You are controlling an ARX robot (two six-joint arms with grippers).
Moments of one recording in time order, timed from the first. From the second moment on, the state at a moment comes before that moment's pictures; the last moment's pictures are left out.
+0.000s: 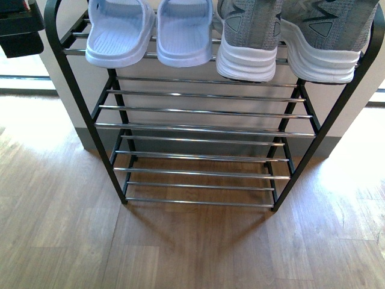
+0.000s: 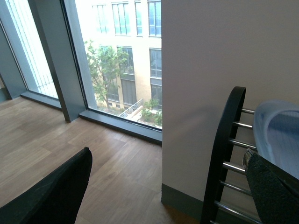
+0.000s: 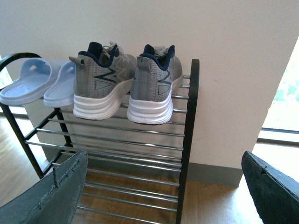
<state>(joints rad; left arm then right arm) -0.45 1.71 0.43 1.38 -0.89 0.07 0.00 0.00 0.02 0.00 0.00 0.00</state>
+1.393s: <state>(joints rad) 0.00 0.43 0.01 0.43 0.00 0.00 0.00 0.00 0.02 0.00 0.00 0.00</state>
